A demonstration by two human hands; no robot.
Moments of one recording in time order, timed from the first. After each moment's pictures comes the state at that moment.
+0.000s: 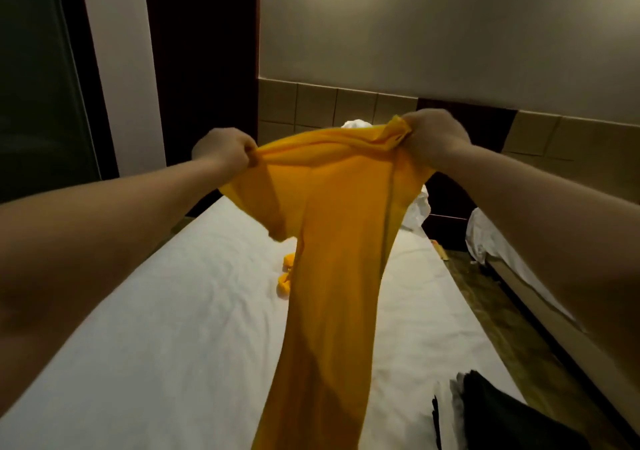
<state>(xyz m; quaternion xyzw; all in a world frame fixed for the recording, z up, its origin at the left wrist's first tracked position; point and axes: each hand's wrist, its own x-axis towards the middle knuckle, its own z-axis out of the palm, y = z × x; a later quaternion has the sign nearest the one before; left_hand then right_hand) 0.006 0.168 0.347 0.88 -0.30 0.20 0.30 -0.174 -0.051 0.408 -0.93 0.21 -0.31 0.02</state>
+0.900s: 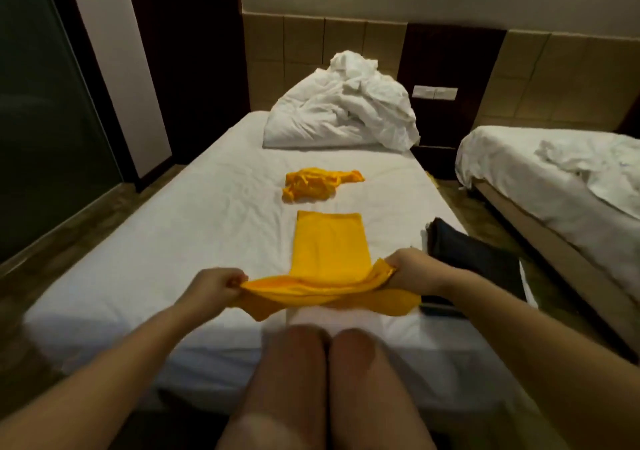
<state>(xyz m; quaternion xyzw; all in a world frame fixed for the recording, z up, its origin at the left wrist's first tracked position) -0.218 0.355 0.061 0.88 -0.32 -0.11 0.33 -0.414 0.084 0.134 -0.96 0.17 0.08 0.20</state>
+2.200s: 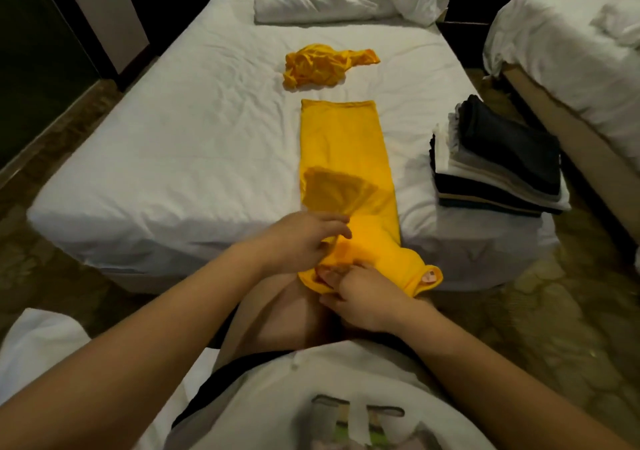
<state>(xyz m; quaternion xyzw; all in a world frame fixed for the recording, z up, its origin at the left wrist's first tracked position) -0.306 0.312 0.021 0.73 -0.65 -0.10 0.16 -0.443 0.220 -0.020 -0.98 0.04 0.12 0.12</state>
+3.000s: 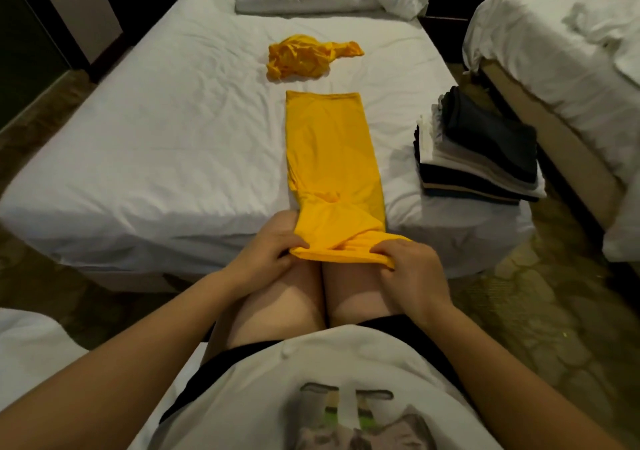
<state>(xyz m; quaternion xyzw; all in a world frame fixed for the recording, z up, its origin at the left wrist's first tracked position) -0.298 0.346 -0.049 0.74 -0.56 -0.16 0.34 -0.496 0.184 -0.018 -0.94 0.25 -0.16 0.15</state>
